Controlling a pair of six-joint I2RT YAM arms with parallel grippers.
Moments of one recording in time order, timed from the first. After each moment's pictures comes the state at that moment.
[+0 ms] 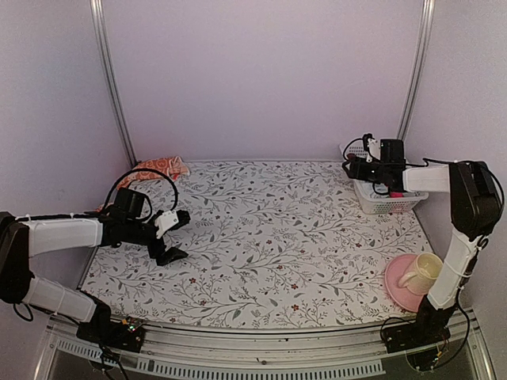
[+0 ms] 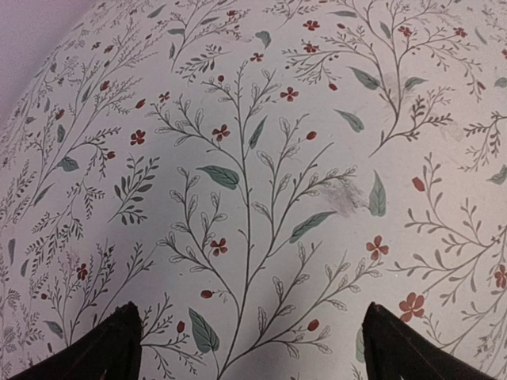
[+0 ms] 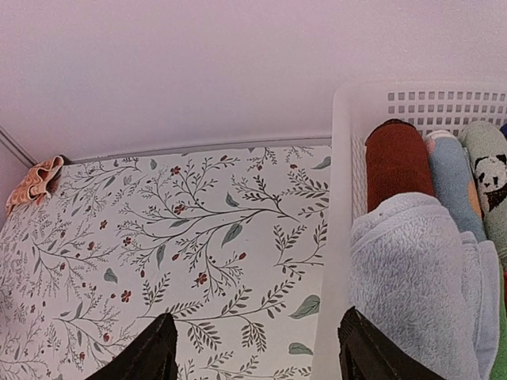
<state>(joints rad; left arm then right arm) -0.33 1.29 0.57 -0.15 0.43 0.73 0.14 1.84 1.17 0.22 -0.24 0.22</state>
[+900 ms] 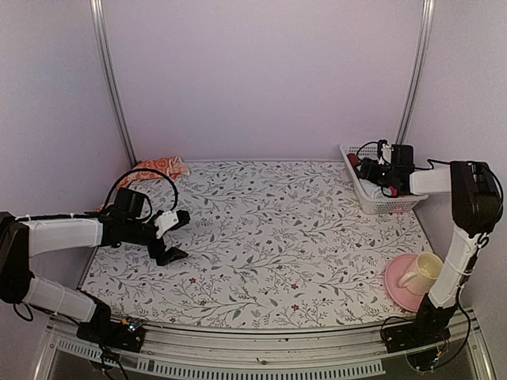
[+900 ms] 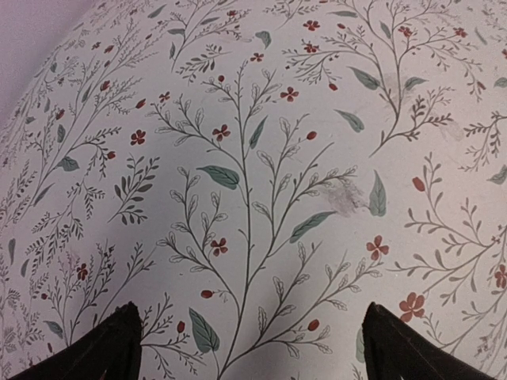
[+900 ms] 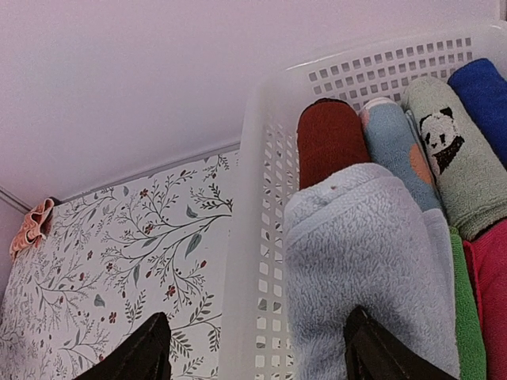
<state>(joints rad) -0.33 1.29 0.57 -0.15 0.43 0.73 0.03 1.87 1.13 0.27 -0.24 0.35</state>
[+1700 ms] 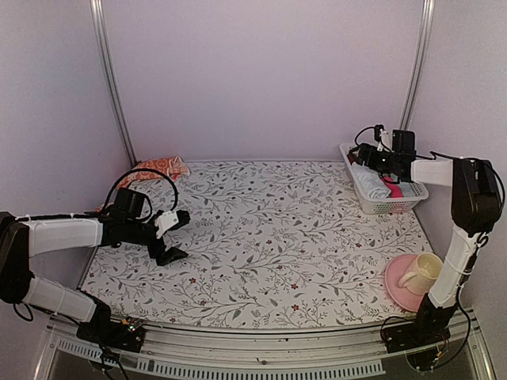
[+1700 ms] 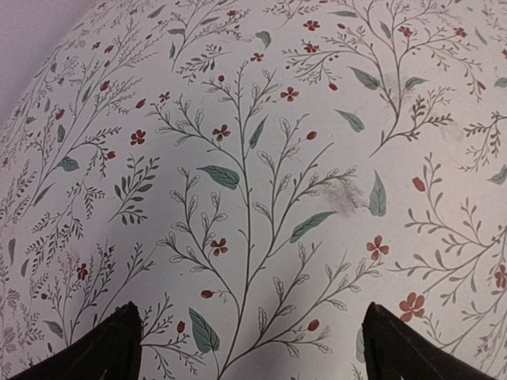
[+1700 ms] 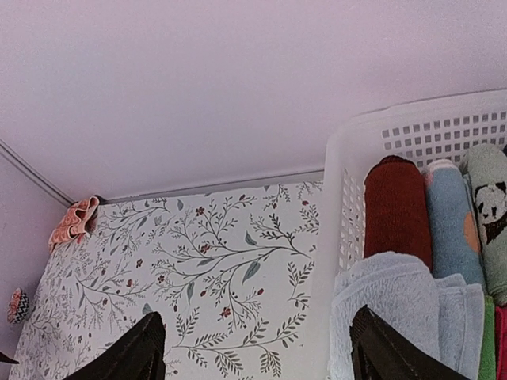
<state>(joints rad) -0.32 1.29 0.57 -0.15 0.43 0.73 0.03 1.87 1.27 0.19 -0.41 0.34</state>
